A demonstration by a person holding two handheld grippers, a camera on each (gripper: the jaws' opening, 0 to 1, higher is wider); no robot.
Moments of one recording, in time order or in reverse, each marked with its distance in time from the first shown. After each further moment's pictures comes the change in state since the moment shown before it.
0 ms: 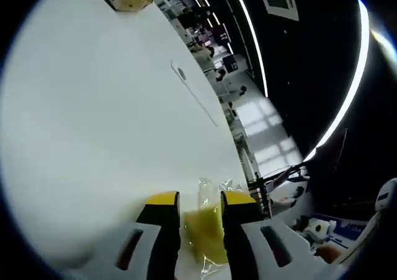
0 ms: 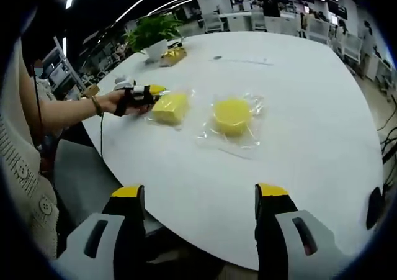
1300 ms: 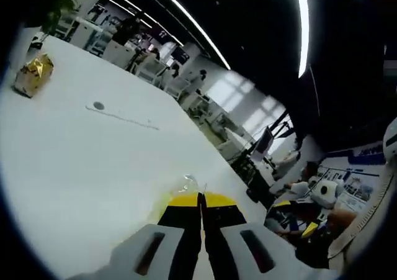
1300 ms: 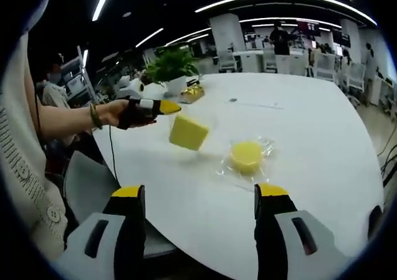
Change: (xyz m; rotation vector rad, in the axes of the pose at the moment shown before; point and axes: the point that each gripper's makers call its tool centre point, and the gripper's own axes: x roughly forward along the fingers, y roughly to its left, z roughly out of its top) left arm -0.018 -0.183 -0.037 0.468 0.050 -0.100; right arm -0.038 0.039 0.039 -0.105 -0.315 0.053
